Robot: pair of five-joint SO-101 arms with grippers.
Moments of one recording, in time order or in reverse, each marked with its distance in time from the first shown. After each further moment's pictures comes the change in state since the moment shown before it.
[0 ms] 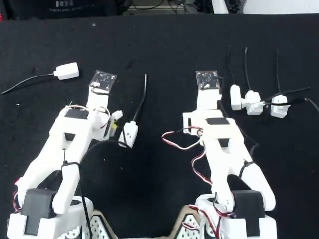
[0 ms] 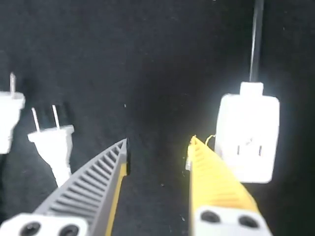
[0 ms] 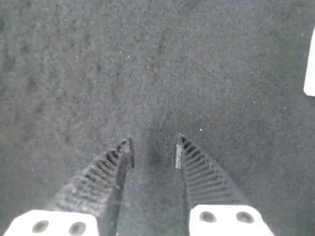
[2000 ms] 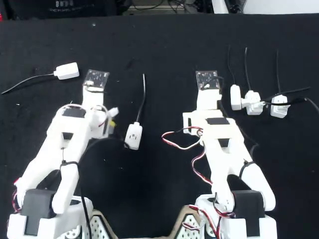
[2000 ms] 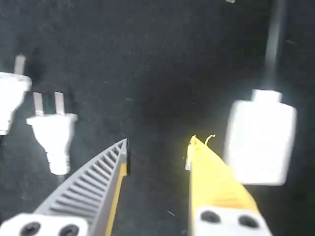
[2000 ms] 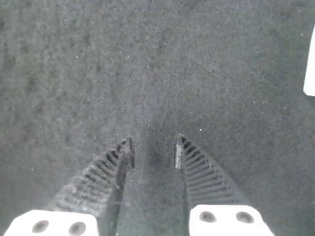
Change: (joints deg) left arm -0.3 0.0 -1.8 2.9 6.0; right arm 0.0 0.0 0.0 0.0 0.0
